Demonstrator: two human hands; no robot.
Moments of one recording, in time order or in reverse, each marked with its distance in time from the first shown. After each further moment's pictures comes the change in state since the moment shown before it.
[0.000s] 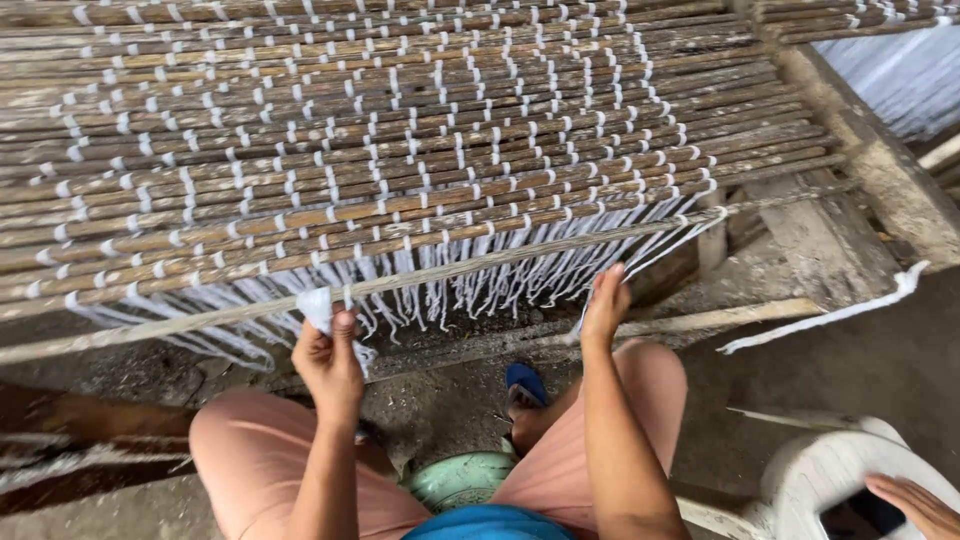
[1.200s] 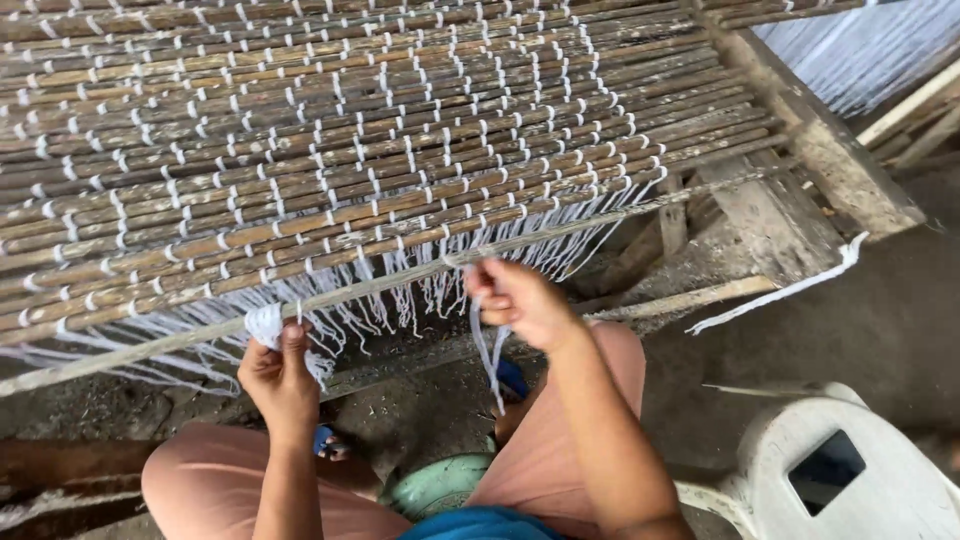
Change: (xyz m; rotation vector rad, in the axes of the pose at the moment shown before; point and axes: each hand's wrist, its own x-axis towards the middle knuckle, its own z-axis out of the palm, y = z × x) left_hand 0.010 -0.006 -0.016 0.064 -0.090 -0.017; right_hand -0.053 -0.185 0.023 0.483 -1.277 0.590
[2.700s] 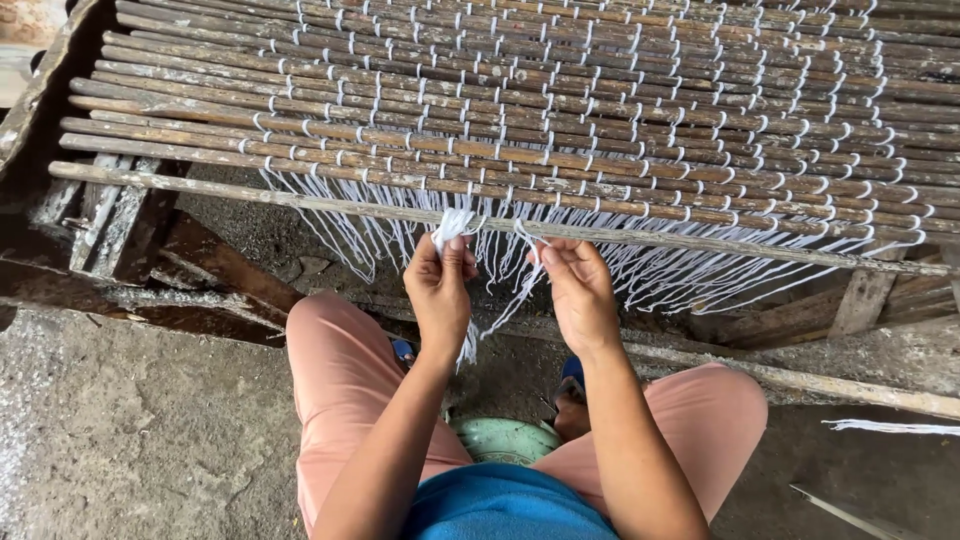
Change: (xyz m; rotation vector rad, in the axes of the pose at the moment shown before) left_hand -0.003 0.065 0.024 -0.176 0.234 -0.098; right_hand 0.050 0.078 0.108 -0.126 0.200 -0.407
